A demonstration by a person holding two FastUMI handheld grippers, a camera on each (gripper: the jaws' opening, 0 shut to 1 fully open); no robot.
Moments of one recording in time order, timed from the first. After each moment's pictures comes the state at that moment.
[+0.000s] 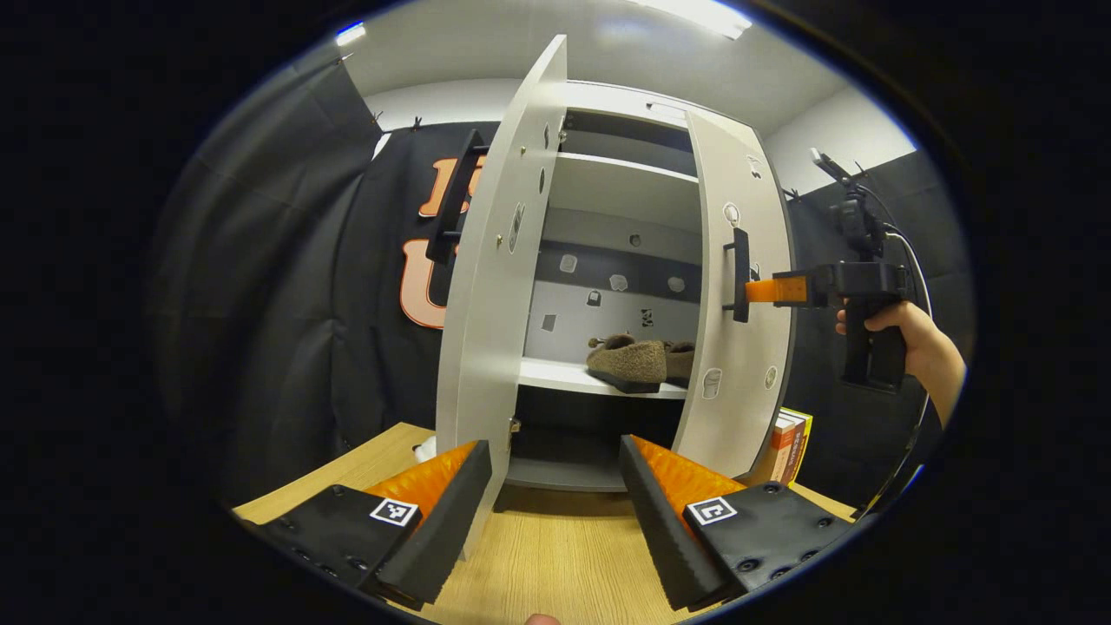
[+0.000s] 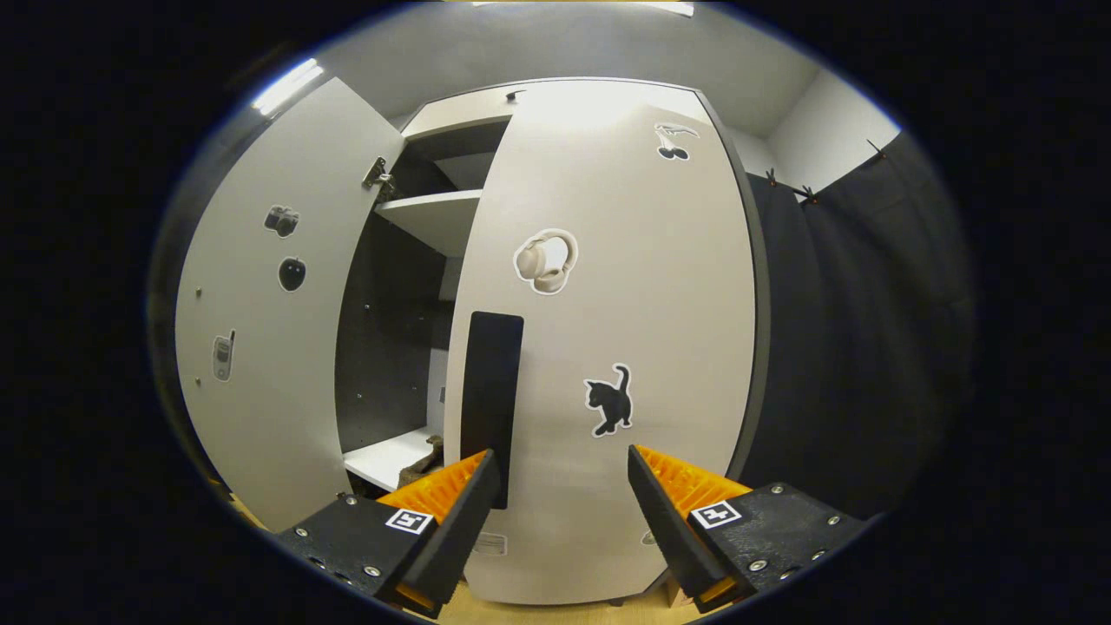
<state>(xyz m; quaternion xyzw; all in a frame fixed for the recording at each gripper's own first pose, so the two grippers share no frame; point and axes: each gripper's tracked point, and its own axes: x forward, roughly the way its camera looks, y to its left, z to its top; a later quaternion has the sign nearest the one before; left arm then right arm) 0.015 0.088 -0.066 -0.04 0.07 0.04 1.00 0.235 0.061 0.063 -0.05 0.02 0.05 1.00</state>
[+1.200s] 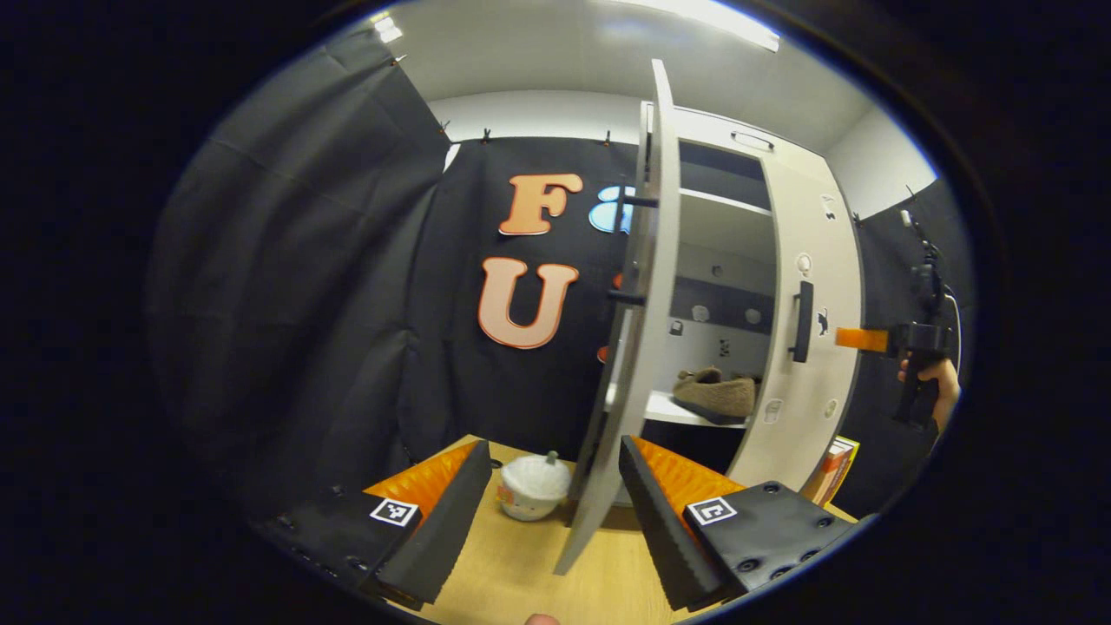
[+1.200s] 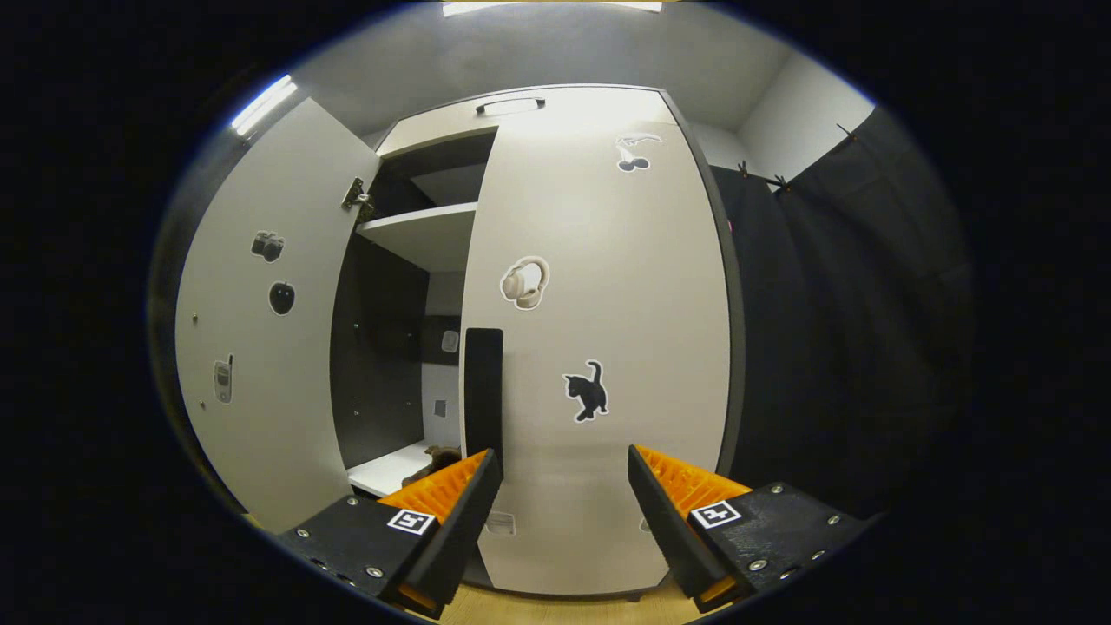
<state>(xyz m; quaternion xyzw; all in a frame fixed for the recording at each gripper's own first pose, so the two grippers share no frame) -0.007 0.223 -0.021 -0.05 0.05 0.15 0.99 0.189 0.041 0.062 -0.02 0.01 0.03 1.00</state>
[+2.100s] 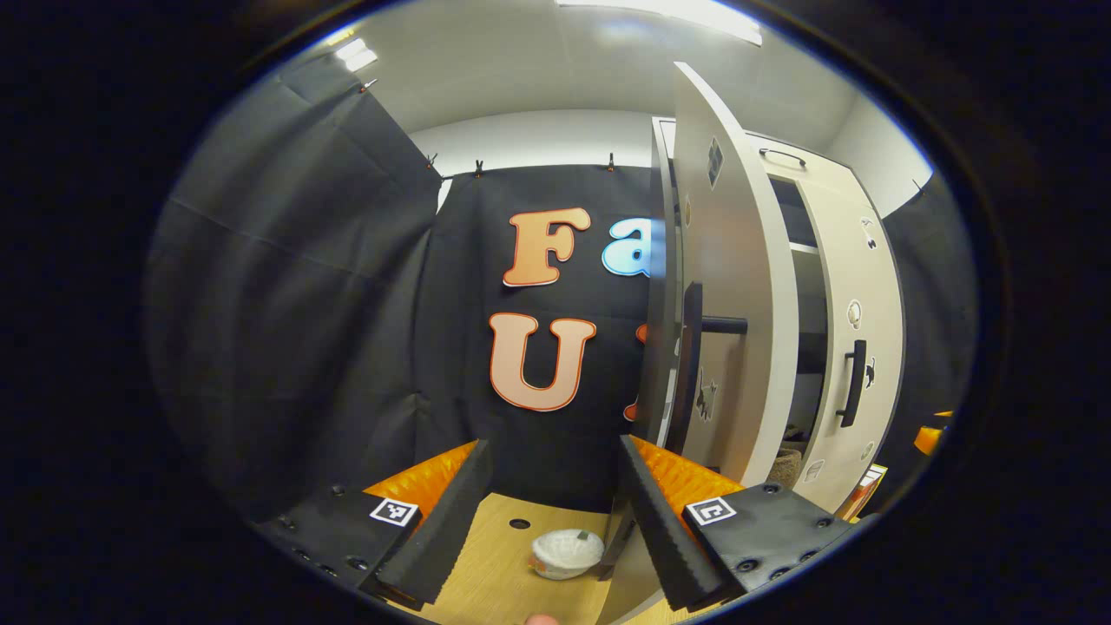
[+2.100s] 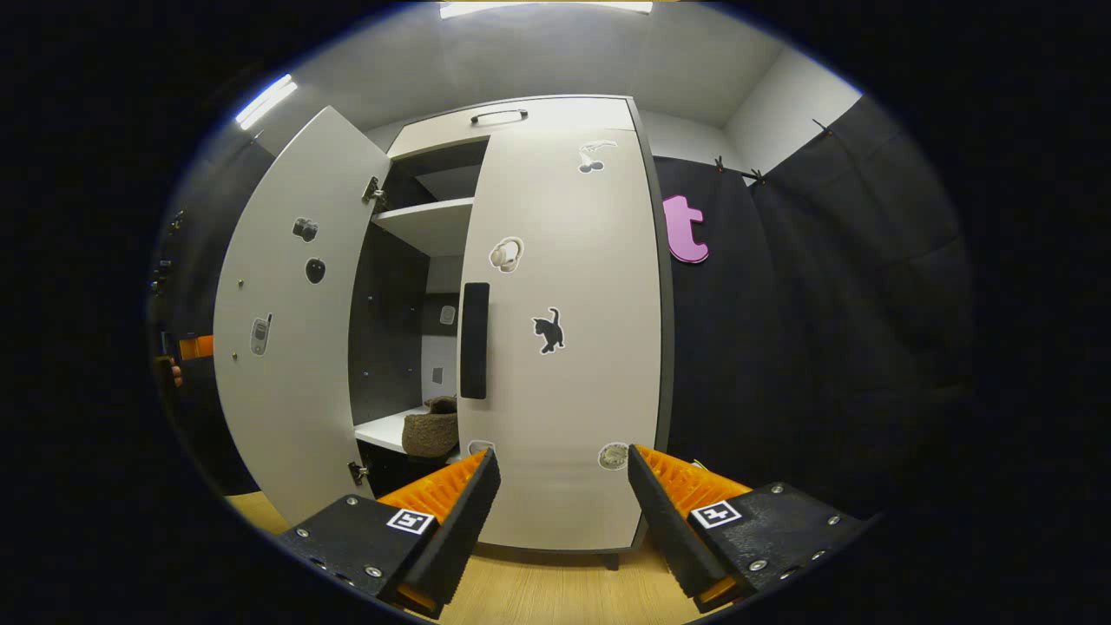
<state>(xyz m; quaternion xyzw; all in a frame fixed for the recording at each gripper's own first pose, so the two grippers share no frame) 0.083 0.255 0.075 0.00 0.01 0.15 0.99 0.105 -0.001 0.025 -0.02 0.03 0.02 1.00</state>
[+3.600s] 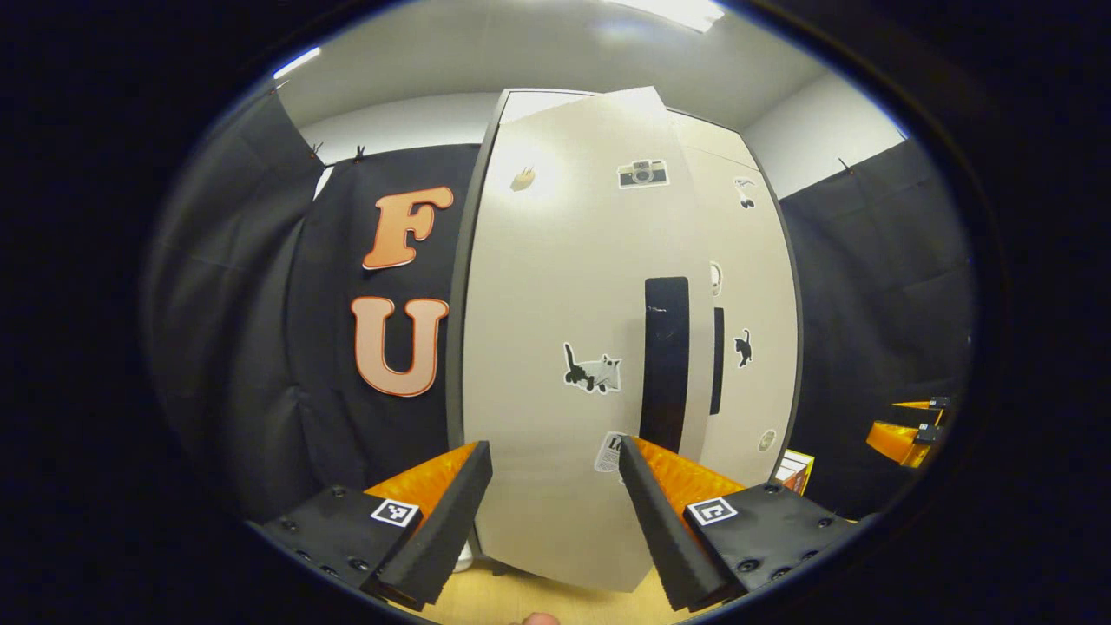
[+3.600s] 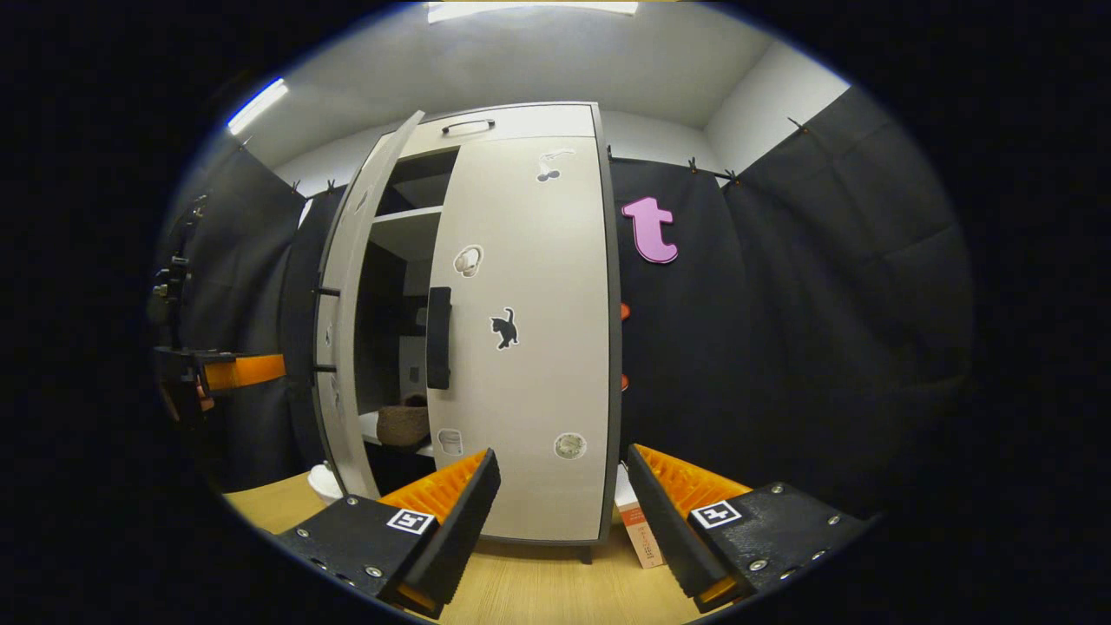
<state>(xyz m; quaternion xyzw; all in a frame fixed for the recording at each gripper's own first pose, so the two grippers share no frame) 0.143 0.052 0.048 -0.01 0.04 -0.03 1.00 0.072 -0.046 0.026 -0.01 0.03 -0.01 1.00</state>
